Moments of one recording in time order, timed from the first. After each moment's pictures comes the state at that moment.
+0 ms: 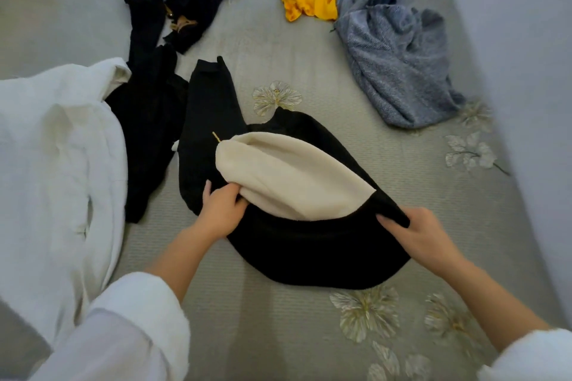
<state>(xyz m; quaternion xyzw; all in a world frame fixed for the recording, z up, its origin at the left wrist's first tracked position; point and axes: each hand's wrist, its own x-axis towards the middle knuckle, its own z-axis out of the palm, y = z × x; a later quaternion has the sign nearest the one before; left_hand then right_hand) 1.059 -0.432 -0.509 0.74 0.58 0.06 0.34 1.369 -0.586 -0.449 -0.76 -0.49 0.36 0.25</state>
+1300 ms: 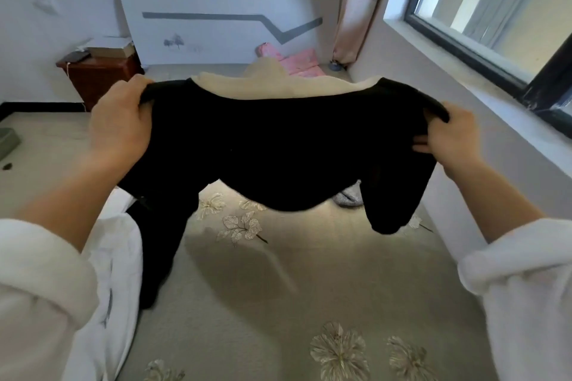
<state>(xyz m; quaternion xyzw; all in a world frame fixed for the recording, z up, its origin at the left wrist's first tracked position) 1.021 -0.357 -0.113 0.79 0.49 0.36 -0.05 1.431 -0.552 -0.109 -0.78 -0.36 0.09 0.51</state>
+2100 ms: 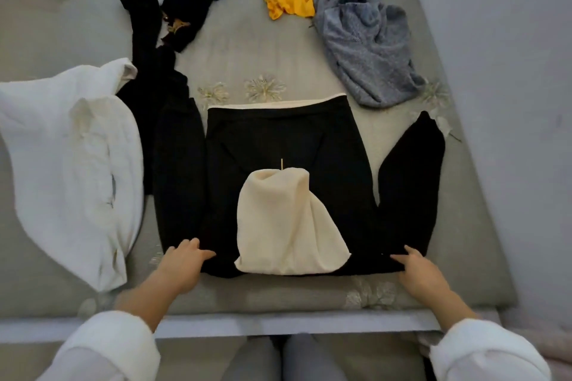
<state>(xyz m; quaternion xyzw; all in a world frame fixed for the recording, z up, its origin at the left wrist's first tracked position) 0.944 -0.578 -0.471 0.80 0.44 -0.37 0.17 1.356 -0.762 -0.452 -0.84 -0.41 0.33 -0.15</state>
